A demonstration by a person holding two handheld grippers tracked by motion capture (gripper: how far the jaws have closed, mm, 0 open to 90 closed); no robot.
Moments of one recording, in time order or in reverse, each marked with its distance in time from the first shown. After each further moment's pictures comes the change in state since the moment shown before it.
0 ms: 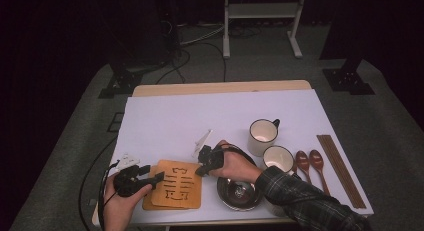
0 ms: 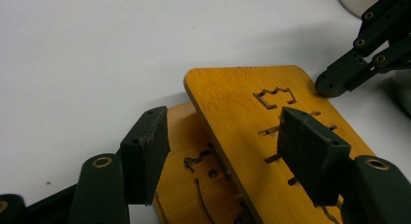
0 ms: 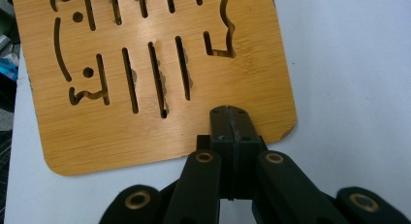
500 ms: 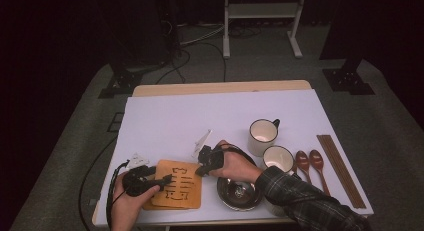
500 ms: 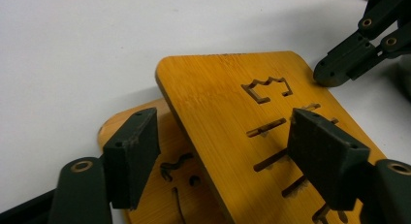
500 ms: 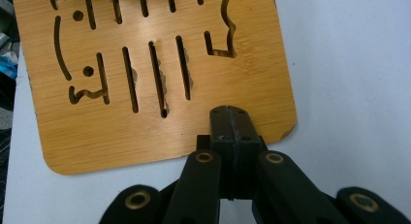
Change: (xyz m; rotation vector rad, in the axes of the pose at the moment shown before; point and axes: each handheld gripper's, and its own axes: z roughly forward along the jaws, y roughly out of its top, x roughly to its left) left arm -0.007 -0.001 0.019 0.050 -0.020 0.024; right arm 0.000 0.000 0.000 0.000 -0.001 -0.011
